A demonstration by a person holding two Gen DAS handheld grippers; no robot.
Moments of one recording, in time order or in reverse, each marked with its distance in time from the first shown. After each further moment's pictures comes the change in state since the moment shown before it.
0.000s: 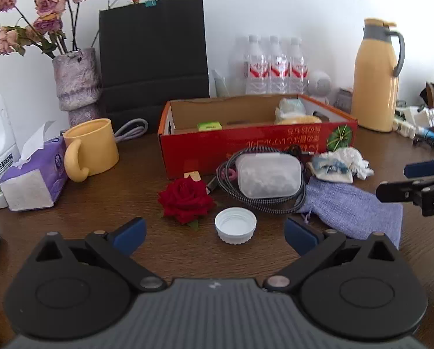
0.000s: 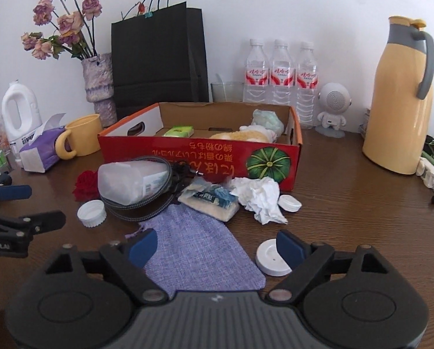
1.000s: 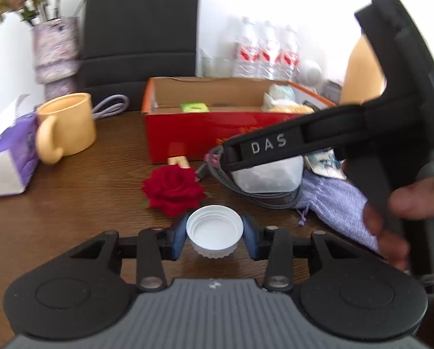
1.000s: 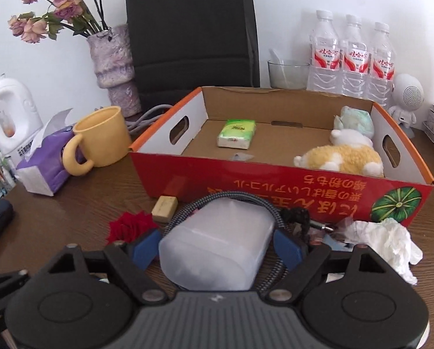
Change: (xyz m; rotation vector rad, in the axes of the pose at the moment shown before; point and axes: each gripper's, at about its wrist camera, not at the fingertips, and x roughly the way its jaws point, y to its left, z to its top) left arm 0.012 0.033 0.002 -0.125 0.043 -0.116; right arm 0.108 0.101 0.069 0.047 0.122 0.031
